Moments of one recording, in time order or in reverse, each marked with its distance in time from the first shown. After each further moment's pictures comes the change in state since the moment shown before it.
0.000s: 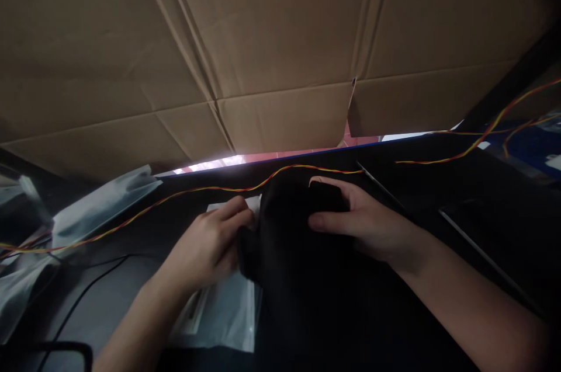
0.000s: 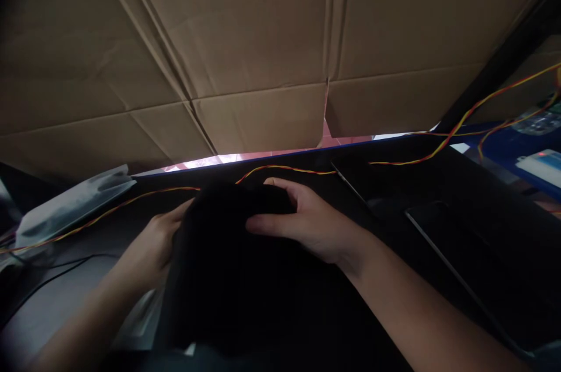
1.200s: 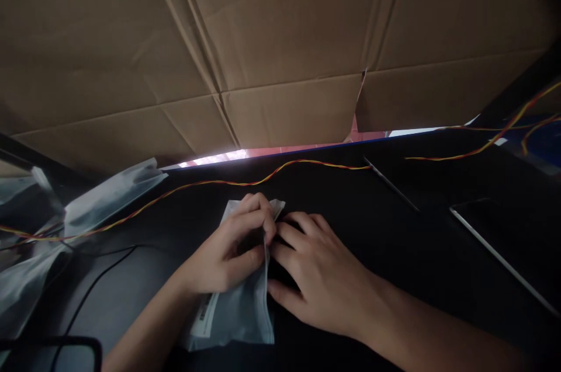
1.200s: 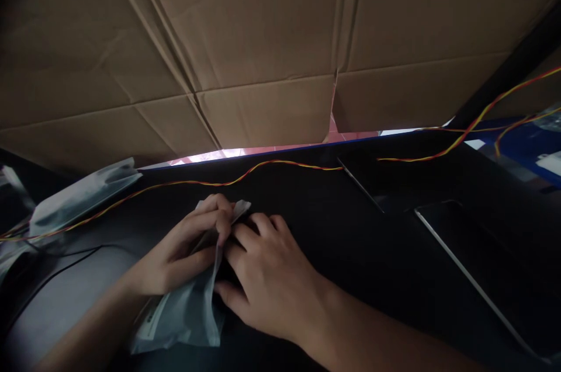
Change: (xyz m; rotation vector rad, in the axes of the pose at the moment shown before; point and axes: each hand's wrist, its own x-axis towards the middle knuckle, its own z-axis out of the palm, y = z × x) left_hand 0.003 0.014 0.010 -0.524 -0.100 -0.079; right_hand -0.007 0.048 0.057 -1.342 -0.009 -0.313
